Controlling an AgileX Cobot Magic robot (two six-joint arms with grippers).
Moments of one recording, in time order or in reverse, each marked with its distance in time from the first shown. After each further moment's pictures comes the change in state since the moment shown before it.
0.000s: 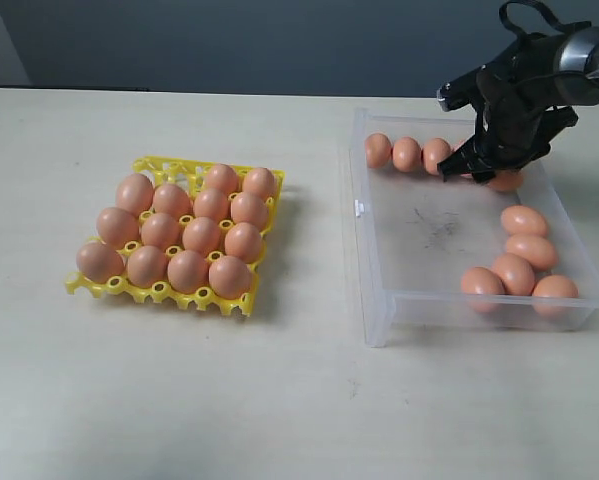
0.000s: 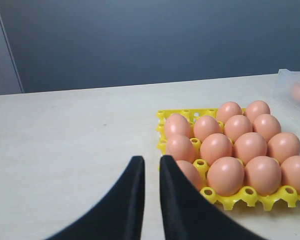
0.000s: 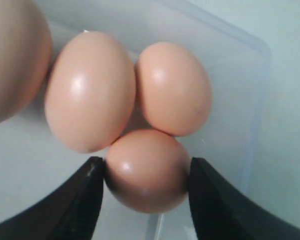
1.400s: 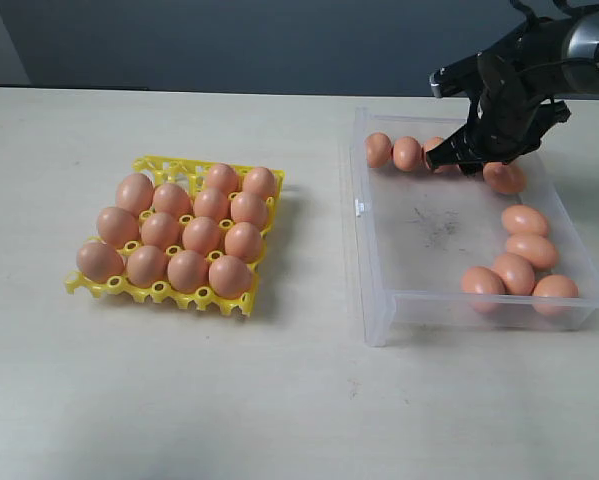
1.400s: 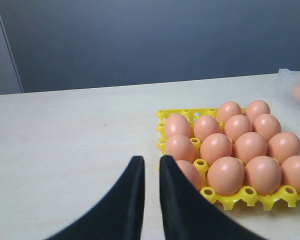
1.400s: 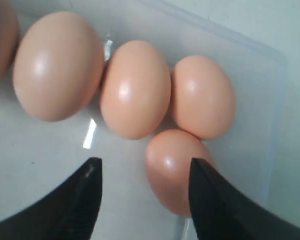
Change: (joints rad) left arm 0.000 0.000 0.000 0.000 0.000 0.000; right arm 0.019 -0.054 0.008 0.086 -0.027 -0.041
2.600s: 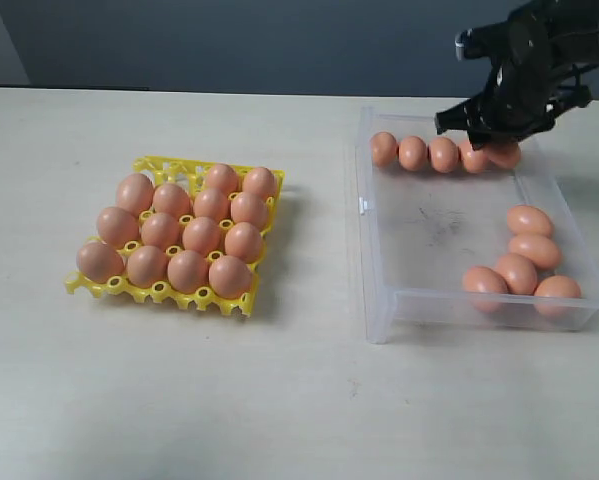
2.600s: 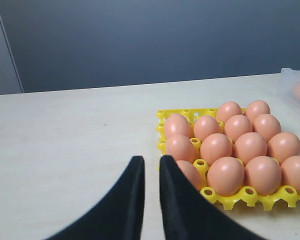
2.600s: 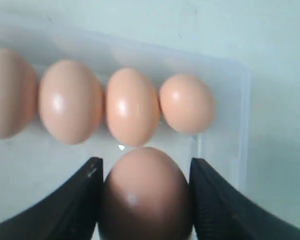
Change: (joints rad) left arm 0.000 0.000 0.000 0.000 0.000 0.000; right arm -0.024 -0.078 -0.036 0.132 0.032 0.024
